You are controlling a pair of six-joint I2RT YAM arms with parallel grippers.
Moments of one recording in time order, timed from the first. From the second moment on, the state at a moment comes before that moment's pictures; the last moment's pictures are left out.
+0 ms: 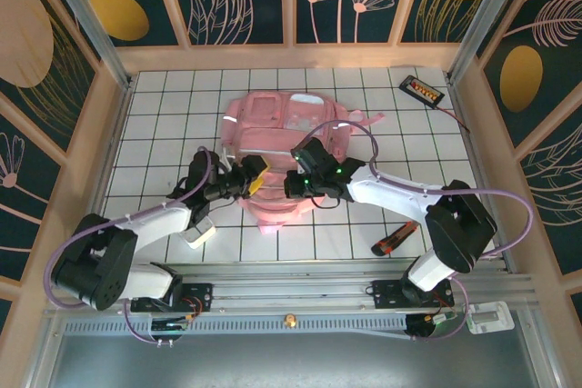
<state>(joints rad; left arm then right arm) -0.46 1.36 0.49 0.44 0.50 -1.33 0.86 1.57 1.03 -0.37 -0.15 0.70</state>
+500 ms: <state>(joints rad) -0.46 1.53 0.51 0.57 0.47 -1.45 0.86 1.57 1.00 -0.35 -0.15 0.70</state>
